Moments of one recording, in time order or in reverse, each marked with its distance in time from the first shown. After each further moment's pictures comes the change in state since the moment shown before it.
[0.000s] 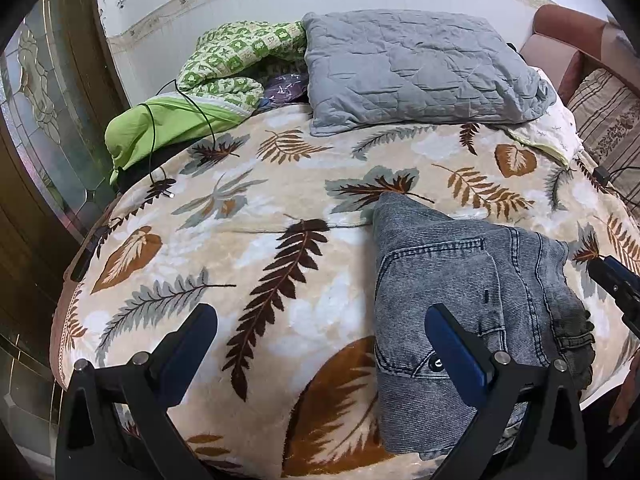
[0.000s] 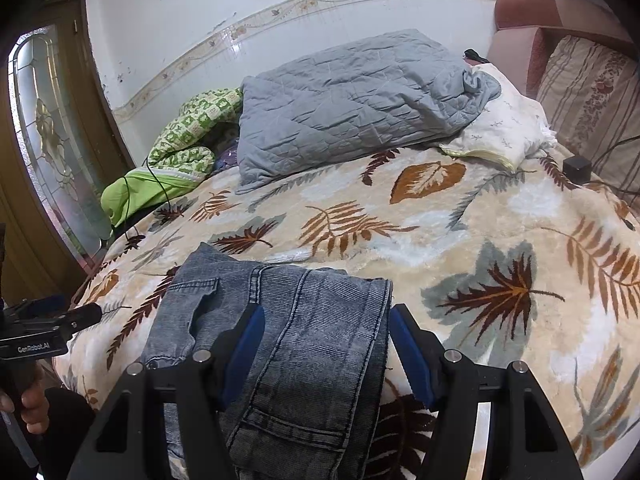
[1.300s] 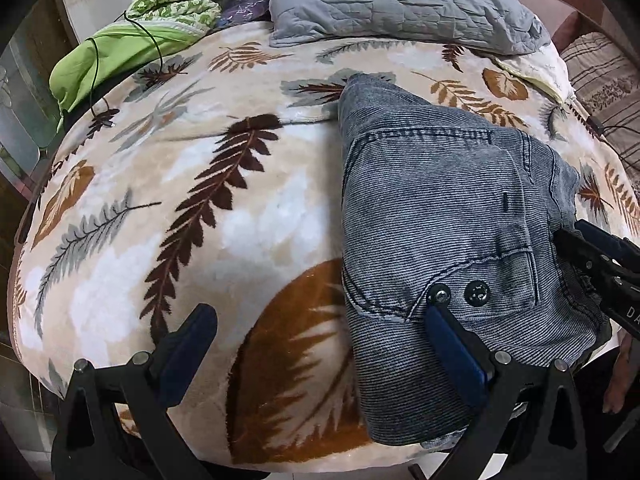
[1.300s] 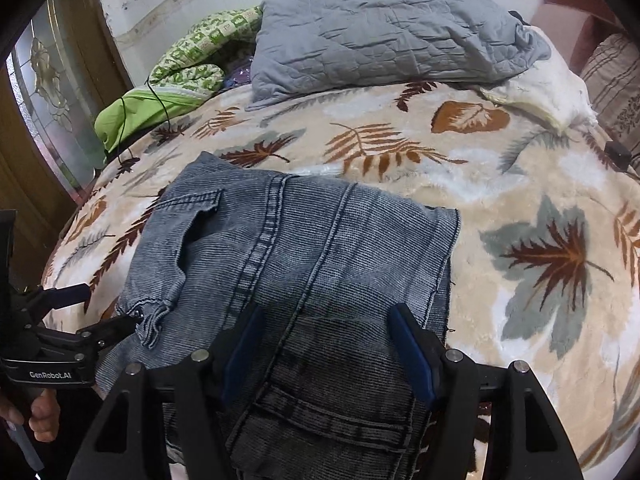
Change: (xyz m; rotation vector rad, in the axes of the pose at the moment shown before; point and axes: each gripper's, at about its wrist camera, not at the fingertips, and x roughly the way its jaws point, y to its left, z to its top) left arm 0.065 -0.015 -0.041 0.033 0.243 -0.127; right arm 0.057 0.029 -0.022 -0.106 0.255 -0.005
